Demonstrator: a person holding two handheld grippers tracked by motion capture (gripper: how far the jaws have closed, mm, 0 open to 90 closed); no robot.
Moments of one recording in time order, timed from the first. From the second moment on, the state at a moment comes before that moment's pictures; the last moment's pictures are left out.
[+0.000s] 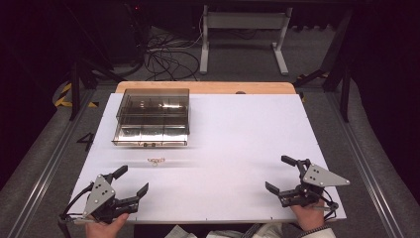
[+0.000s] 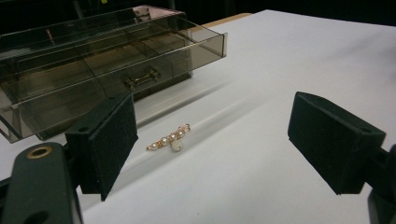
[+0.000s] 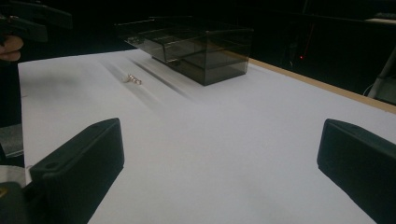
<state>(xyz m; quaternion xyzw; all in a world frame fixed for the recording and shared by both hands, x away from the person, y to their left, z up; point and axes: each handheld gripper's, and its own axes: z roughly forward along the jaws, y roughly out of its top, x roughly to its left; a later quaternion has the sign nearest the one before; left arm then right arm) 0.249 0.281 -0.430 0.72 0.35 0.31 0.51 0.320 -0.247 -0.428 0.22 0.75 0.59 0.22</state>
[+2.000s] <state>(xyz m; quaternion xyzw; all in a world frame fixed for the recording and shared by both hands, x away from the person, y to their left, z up) 0.308 0.243 -0.413 0.76 0.34 0.26 0.49 0.321 -0.246 -0.431 0.22 0.75 0.59 0.20</state>
